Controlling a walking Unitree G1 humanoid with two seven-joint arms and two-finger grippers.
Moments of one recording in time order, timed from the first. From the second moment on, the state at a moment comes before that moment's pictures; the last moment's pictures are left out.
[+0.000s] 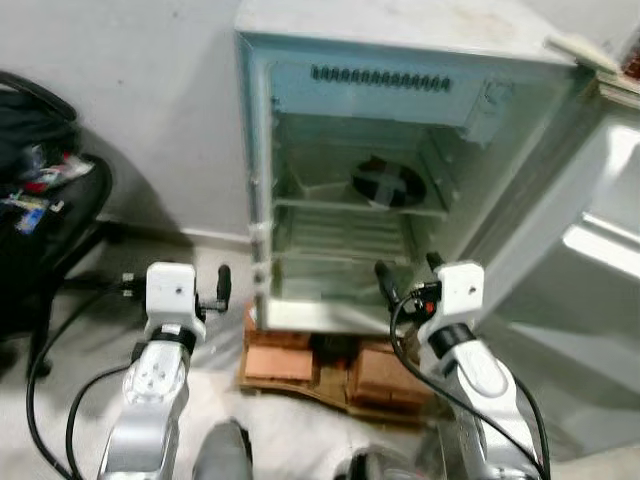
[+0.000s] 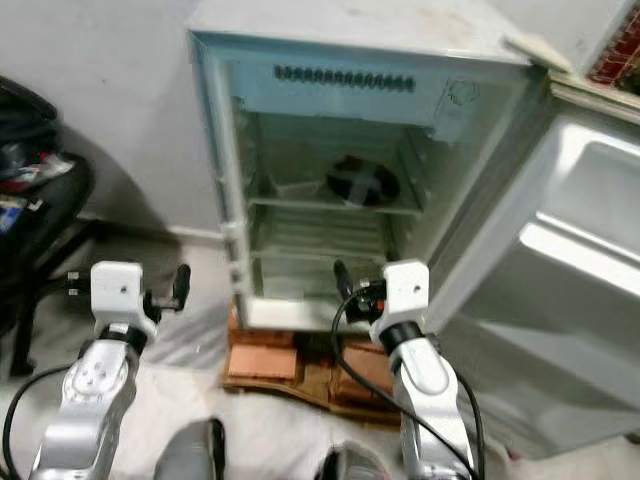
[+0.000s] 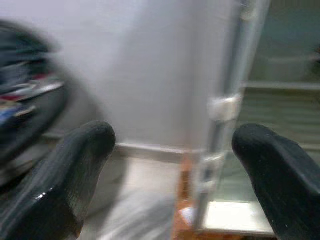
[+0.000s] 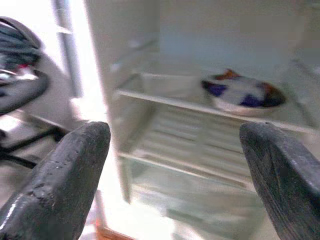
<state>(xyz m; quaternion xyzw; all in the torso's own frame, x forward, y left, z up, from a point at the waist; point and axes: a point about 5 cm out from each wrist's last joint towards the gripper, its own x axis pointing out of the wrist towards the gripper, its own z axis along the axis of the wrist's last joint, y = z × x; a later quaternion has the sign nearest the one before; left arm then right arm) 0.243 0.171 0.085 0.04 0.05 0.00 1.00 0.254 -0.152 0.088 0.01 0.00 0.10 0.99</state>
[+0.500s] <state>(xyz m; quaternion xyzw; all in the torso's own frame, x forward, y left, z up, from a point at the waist) 0.240 0.165 0.071 0.04 0.07 0.00 1.00 0.251 -0.177 0.083 0.02 0.02 0.01 1.00</state>
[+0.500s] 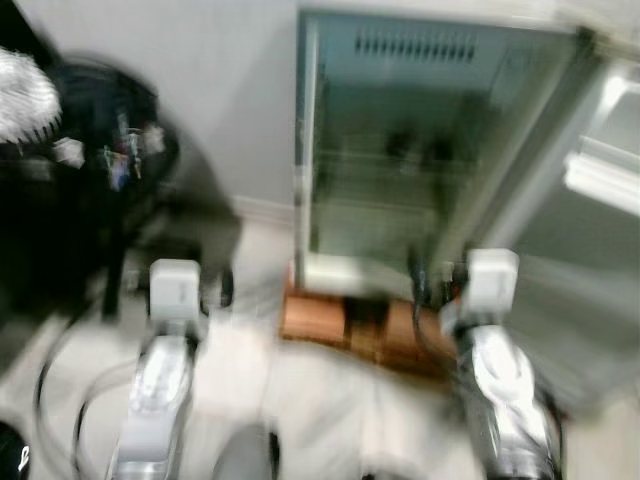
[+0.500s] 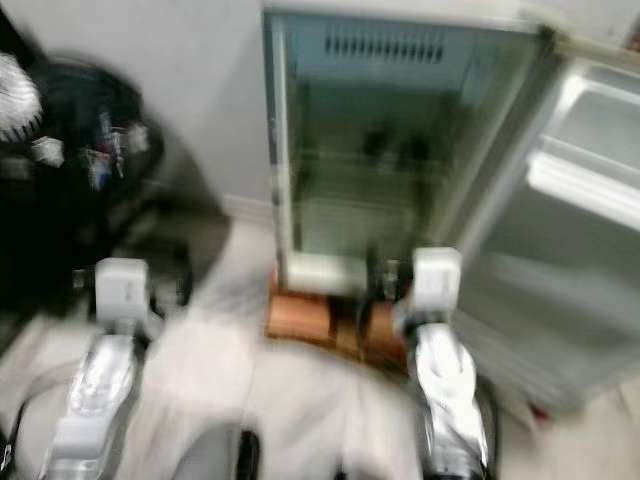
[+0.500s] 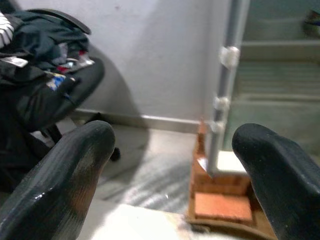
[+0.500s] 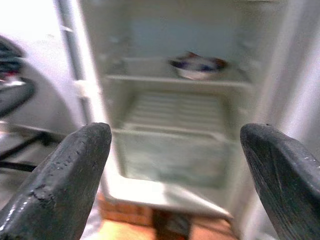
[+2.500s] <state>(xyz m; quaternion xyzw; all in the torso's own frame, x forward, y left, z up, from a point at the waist) 0.253 0.172 0.071 0.09 0.06 -0.01 0.99 0.266 -0.155 0.079 0.00 0.02 0.12 0.99</state>
